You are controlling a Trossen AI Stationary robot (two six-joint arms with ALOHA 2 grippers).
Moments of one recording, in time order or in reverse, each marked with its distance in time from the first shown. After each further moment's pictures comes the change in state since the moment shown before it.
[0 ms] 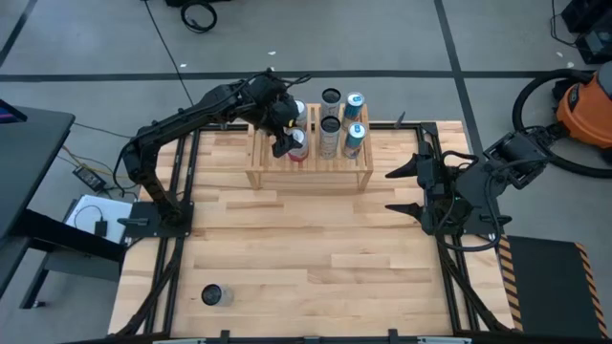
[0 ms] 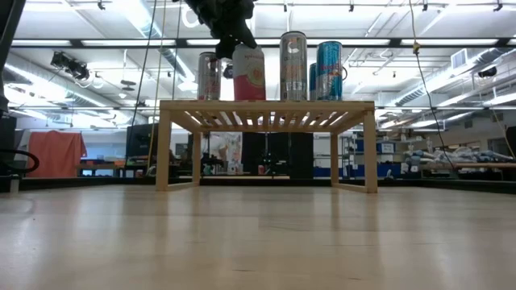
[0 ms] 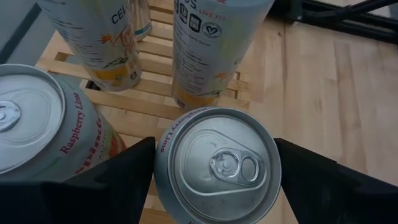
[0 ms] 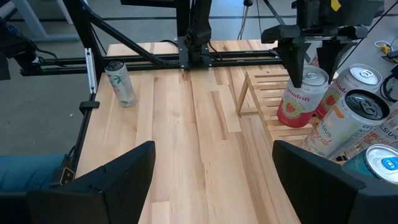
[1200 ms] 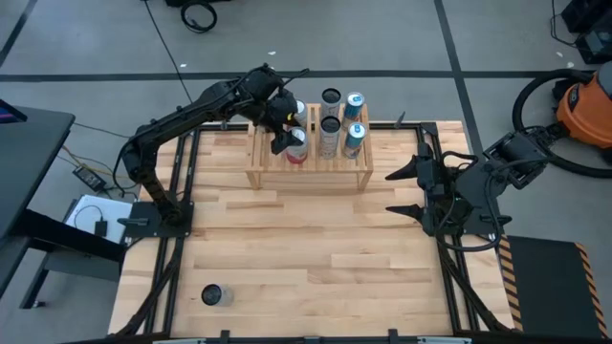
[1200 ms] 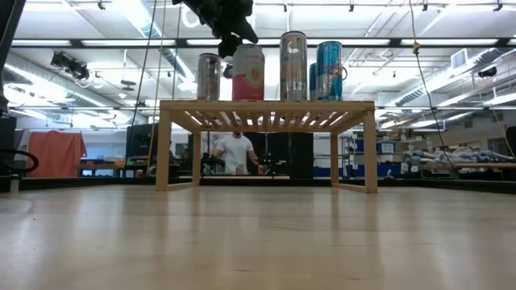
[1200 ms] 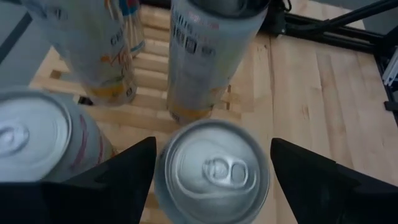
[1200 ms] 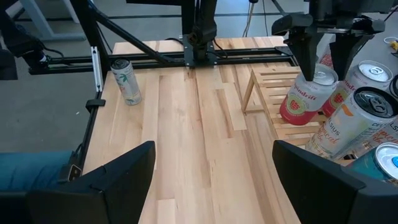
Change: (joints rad) left arm 0.023 0.000 0.002 0.028 0.081 0.026; right arm 0.000 0.000 0.000 0.000 -0.024 0.007
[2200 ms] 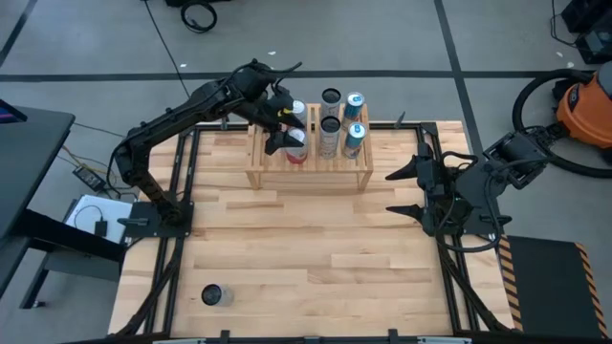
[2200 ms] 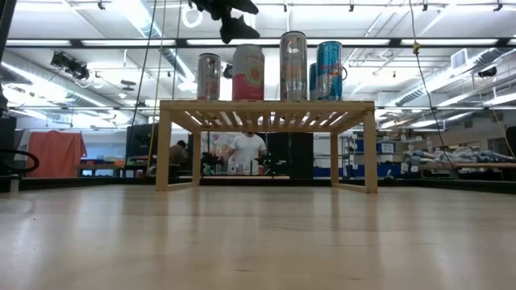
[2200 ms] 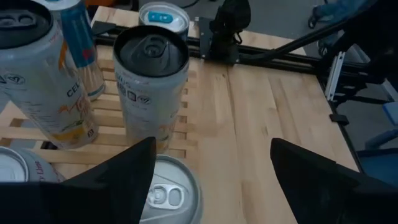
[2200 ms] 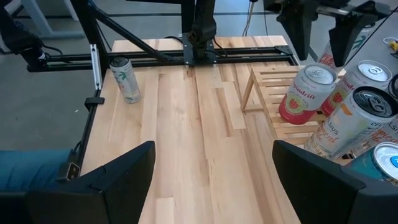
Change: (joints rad) left arm -0.003 -0.053 -0.002 0.060 0.156 0.001; right arm 0.000 0.000 0.000 -0.006 0.000 -0.004
